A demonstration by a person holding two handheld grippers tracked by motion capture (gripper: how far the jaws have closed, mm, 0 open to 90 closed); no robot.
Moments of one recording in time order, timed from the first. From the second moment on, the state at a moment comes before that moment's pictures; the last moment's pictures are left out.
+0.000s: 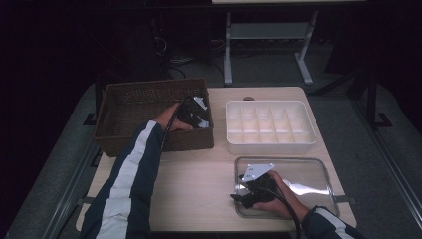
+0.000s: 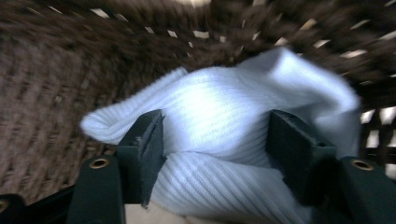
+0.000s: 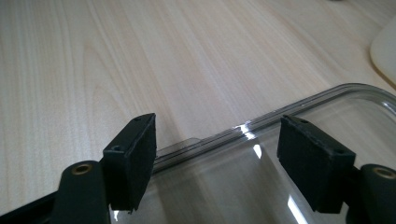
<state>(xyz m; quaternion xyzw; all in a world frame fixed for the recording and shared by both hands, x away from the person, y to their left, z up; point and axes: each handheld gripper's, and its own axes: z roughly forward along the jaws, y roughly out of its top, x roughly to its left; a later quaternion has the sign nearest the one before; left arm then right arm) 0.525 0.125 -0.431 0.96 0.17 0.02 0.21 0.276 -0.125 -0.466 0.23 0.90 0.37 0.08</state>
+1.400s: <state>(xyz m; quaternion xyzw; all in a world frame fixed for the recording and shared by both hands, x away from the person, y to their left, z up) 0.518 0.163 -0.377 0.93 0.24 0.15 0.24 0.272 -0.124 -0.465 0.20 0.90 0.37 0.07</state>
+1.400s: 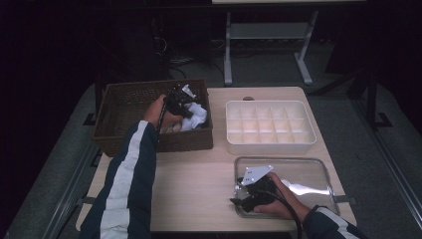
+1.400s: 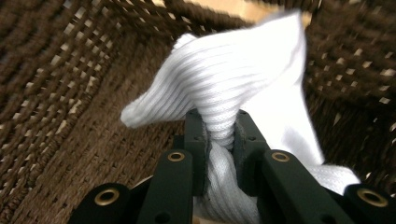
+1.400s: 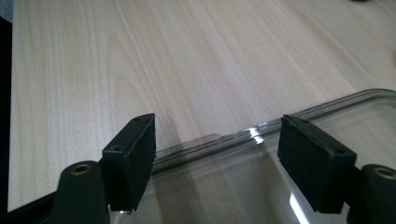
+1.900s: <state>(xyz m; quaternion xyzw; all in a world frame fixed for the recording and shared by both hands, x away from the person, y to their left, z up) 0.508 0.190 -0.342 0.86 0.29 0.20 0.36 0.273 -0.125 -0.466 0.20 0.90 0.37 0.07</state>
